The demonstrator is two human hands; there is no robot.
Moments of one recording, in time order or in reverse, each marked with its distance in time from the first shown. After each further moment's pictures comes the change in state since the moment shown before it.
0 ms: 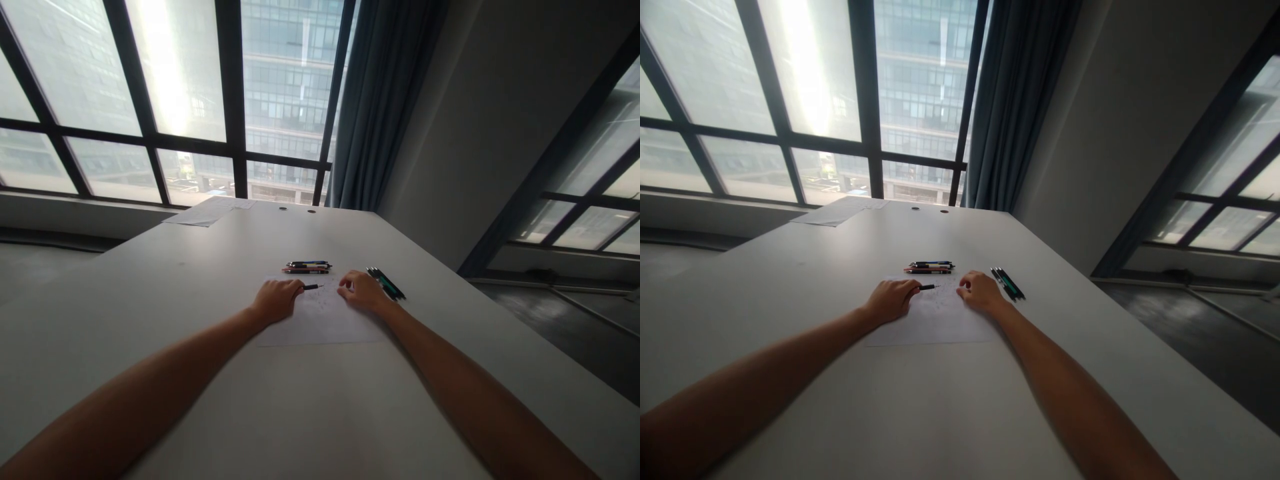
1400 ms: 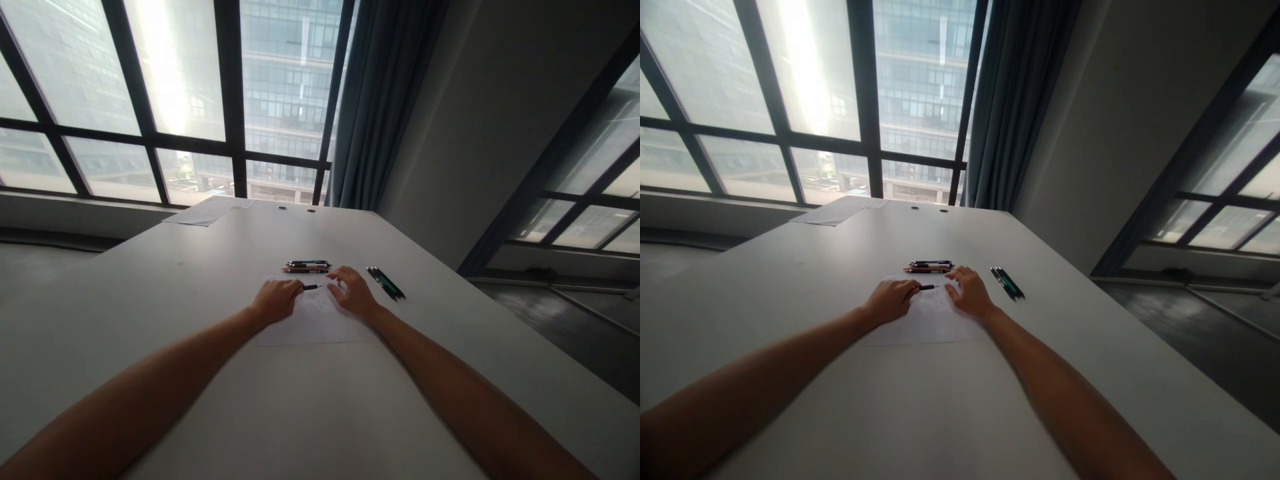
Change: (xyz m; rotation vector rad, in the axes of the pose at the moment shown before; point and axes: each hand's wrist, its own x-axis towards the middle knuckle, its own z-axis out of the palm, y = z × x) left_hand 0.000 0.000 -0.001 -0.025 -0.019 0.009; right_hand -0.006 -0.030 0.010 0.110 0.211 -0.221
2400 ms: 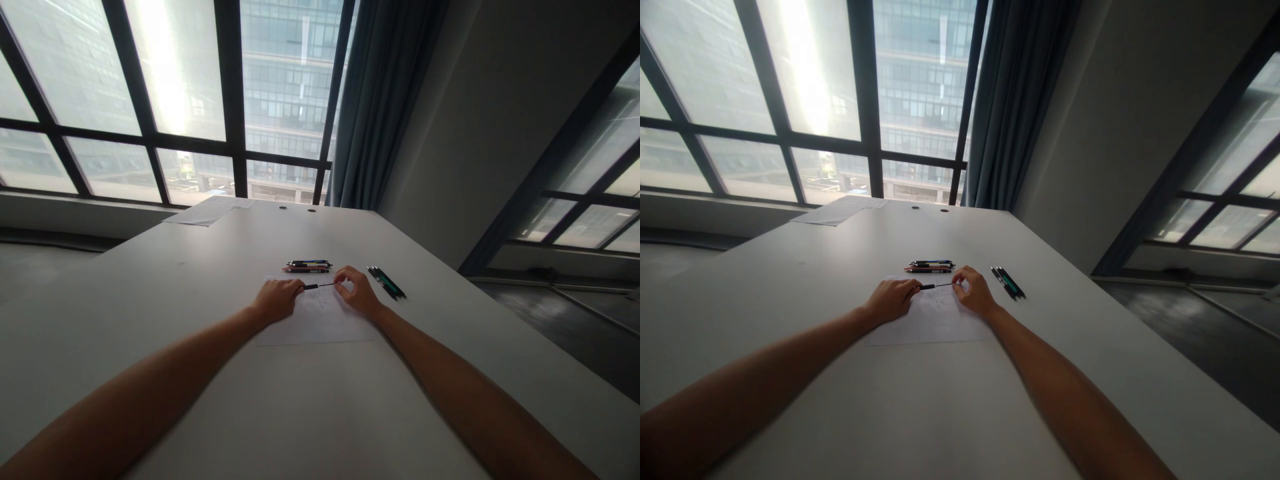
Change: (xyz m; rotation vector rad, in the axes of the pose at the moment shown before) left_hand 0.000 -0.001 0.001 -0.009 0.001 -0.004; right_hand -0.003 0.013 0.001 0.219 0.062 0.052
